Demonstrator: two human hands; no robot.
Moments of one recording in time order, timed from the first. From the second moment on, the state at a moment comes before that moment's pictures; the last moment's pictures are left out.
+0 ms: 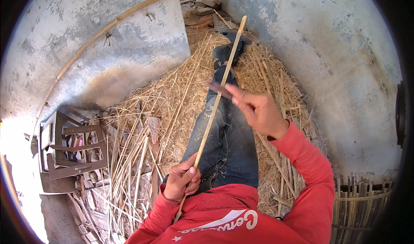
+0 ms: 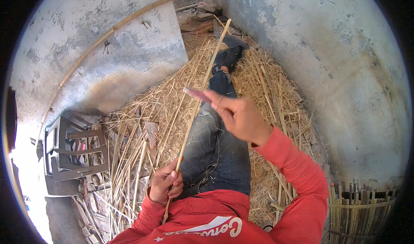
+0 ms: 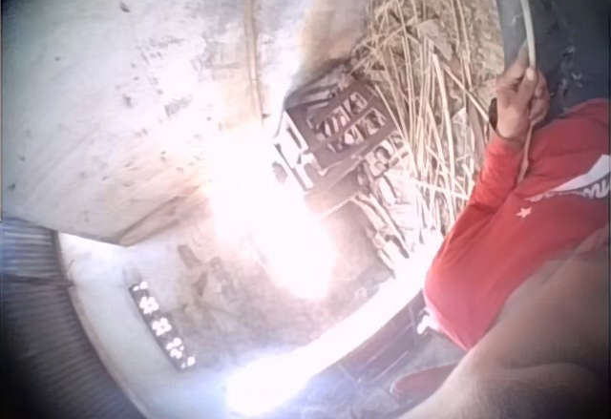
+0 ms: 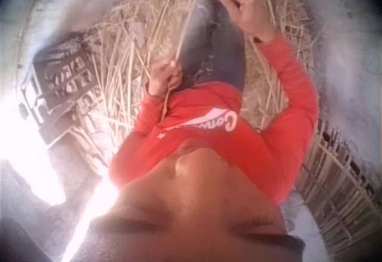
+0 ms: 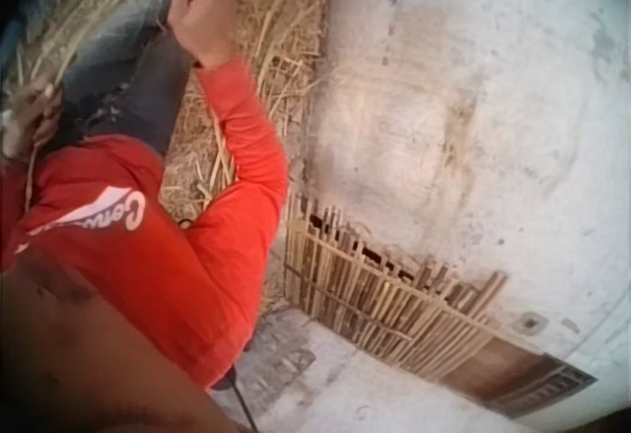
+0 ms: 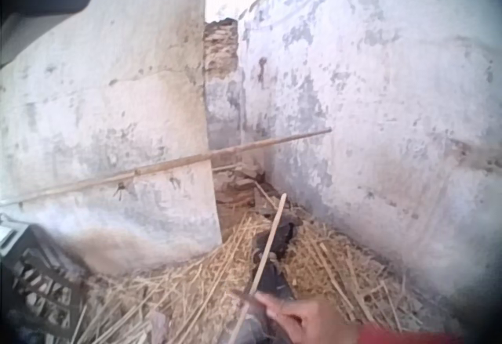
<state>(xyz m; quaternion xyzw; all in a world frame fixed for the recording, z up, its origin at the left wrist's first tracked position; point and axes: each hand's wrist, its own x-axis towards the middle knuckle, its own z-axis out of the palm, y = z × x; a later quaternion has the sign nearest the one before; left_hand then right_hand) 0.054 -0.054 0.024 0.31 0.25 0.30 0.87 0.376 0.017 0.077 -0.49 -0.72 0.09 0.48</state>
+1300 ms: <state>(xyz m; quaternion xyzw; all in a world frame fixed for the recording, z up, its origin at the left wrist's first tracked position) 0.070 -0.015 0.021 0.30 0.30 0.31 0.85 0.299 -0.024 0.032 -0.47 -0.82 0.14 0.30</state>
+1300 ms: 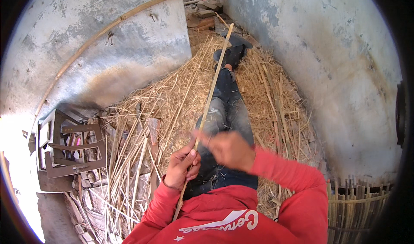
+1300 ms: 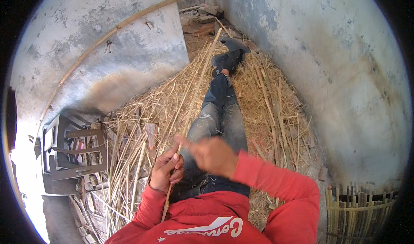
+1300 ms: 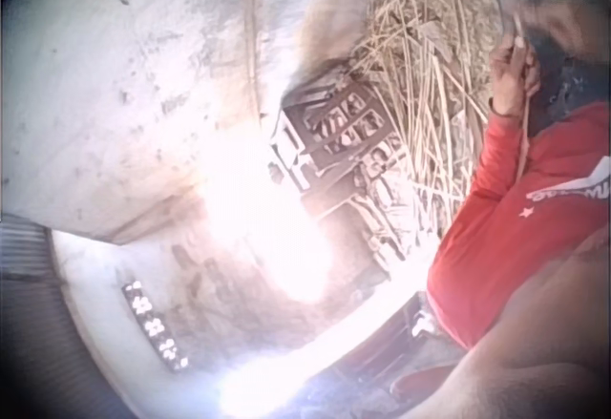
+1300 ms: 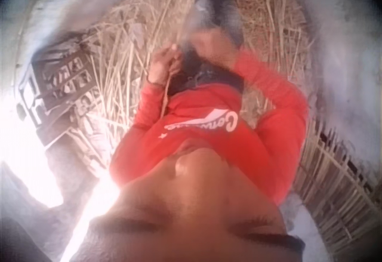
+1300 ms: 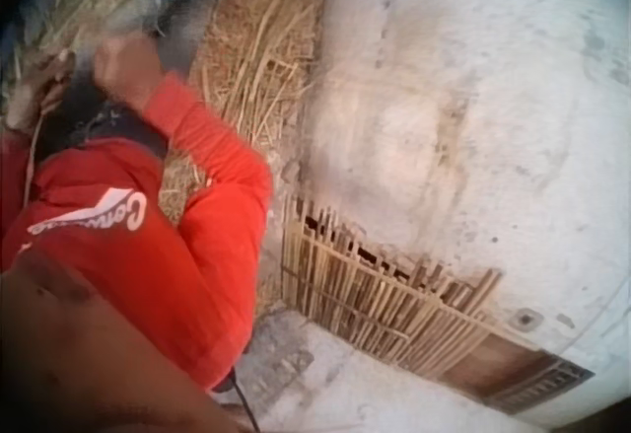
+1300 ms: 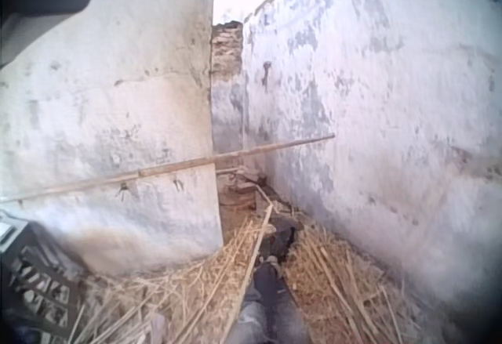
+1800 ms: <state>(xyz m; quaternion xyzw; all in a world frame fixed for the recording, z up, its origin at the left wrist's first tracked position) 0.084 -0.017 0.046 0.21 0.14 0.22 0.94 0.333 0.013 0.103 -0.52 -0.65 0.02 0.55</state>
